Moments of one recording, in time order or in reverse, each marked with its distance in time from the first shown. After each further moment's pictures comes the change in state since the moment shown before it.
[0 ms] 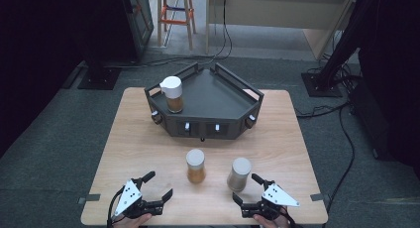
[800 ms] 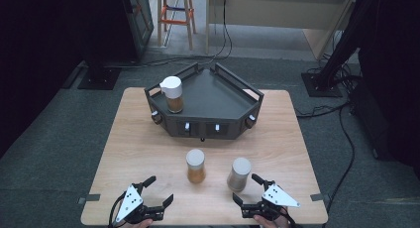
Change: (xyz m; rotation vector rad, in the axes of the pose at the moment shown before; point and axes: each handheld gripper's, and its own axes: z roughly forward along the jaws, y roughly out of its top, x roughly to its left) left arm -0.006 -0.009 -0.003 0.007 0.003 0.014; right arm 0.000 0.000 -0.001 -0.003 0.003 0.000
